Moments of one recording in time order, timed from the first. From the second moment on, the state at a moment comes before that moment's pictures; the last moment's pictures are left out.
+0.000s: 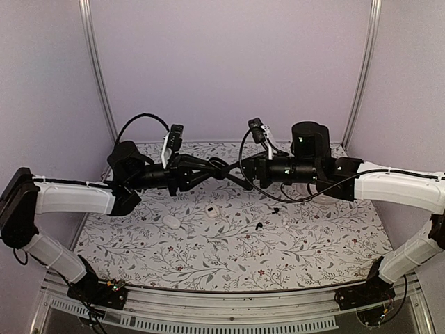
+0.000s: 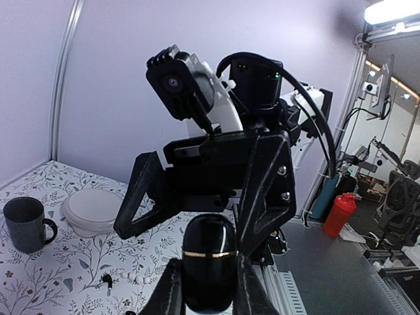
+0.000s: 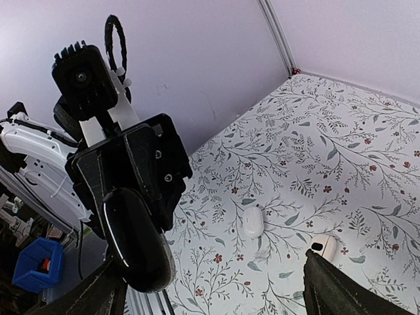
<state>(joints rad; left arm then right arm) -0.70 1.45 0.74 0.95 0.82 -0.44 0.90 1.43 1.09 0.09 -0.29 0.42</state>
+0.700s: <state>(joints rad) -0.71 1.46 0.75 0.91 0.87 -0.43 0.84 1.42 1.09 0.09 -0.36 0.49</state>
